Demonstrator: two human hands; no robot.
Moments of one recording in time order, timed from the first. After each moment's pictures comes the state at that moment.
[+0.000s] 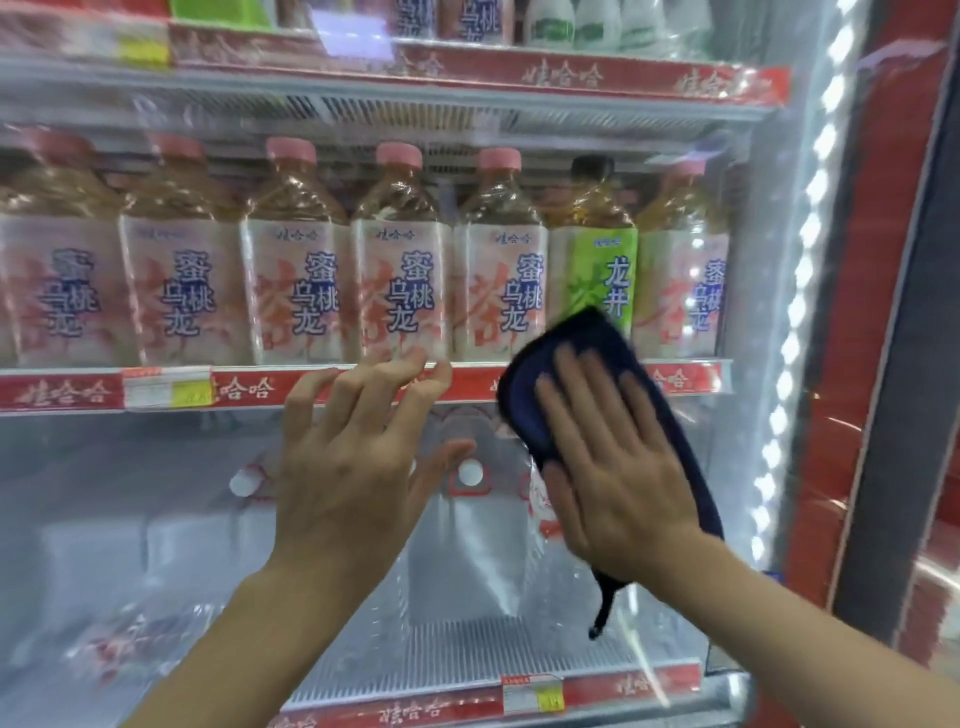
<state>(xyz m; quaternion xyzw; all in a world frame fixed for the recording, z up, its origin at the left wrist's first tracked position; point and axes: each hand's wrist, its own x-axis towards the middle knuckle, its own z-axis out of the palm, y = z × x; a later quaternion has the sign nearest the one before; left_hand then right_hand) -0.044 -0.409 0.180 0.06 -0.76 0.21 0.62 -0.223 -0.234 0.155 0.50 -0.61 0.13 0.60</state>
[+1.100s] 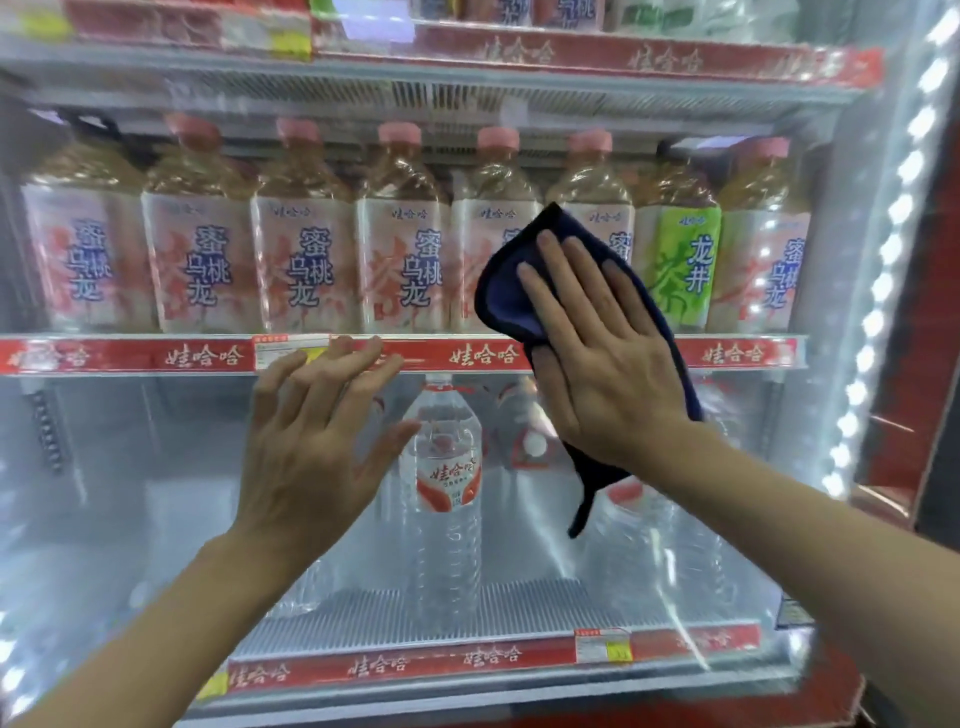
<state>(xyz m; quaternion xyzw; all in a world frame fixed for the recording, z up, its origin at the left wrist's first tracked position) 0.032 -0.508 0.160 0.03 -0.75 0.20 0.62 -0.161 -0.309 0.217 0.48 -0.60 0.17 0.62</state>
